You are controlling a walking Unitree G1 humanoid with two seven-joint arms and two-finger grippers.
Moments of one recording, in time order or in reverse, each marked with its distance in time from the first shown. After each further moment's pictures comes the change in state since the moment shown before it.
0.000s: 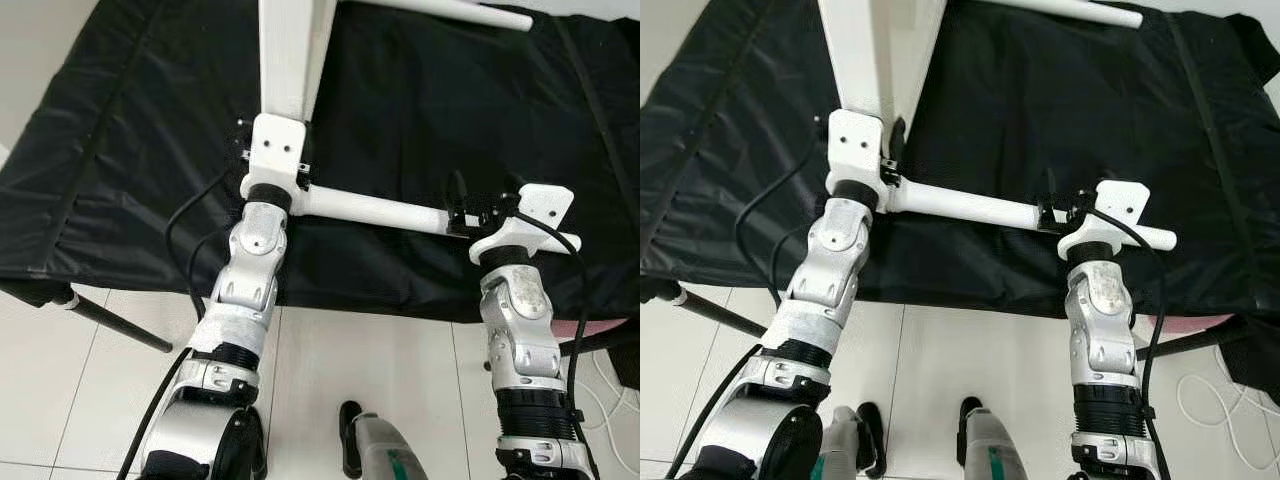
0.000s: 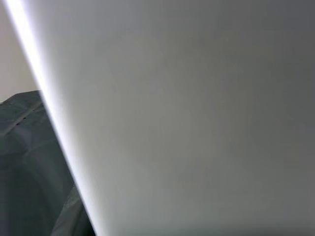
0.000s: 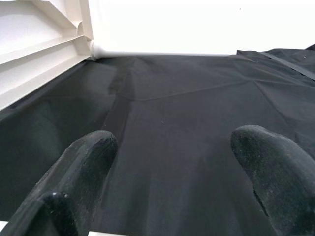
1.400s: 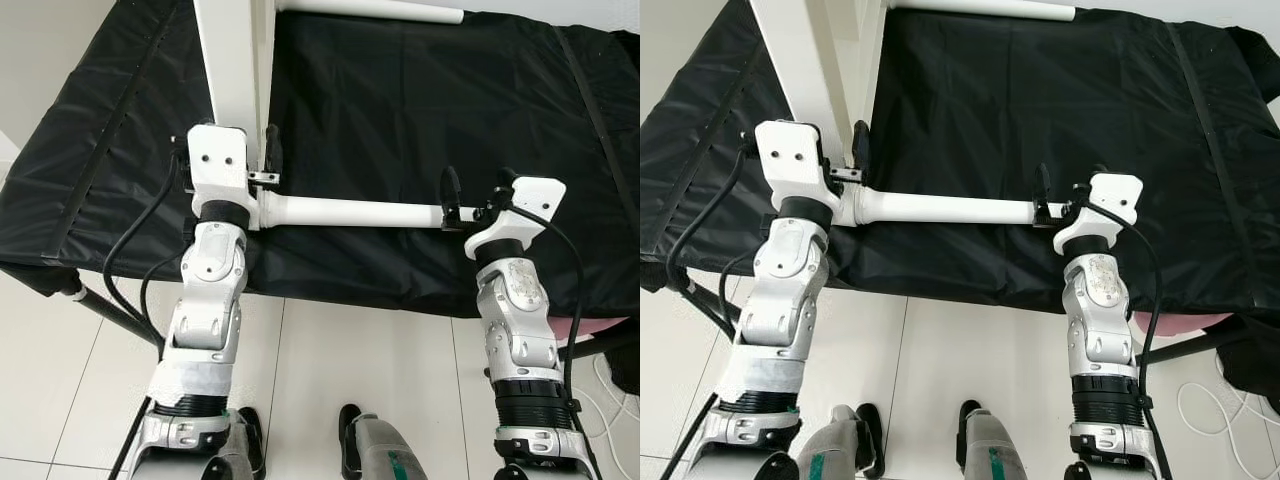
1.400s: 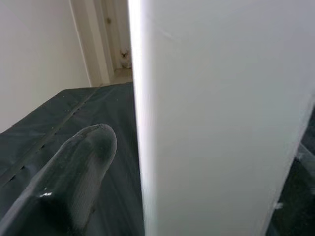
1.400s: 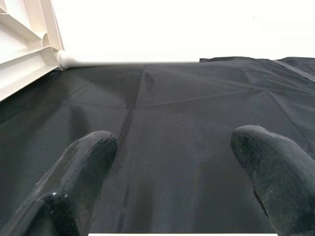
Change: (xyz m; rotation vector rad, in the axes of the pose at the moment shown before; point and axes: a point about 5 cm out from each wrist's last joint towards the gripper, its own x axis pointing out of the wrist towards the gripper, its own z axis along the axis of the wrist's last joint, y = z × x) left arm -0.038 0.037 0.012 -0.007 -0.009 0.047; right arm 0.005 0.002 -0.003 0.001 0.016 0.026
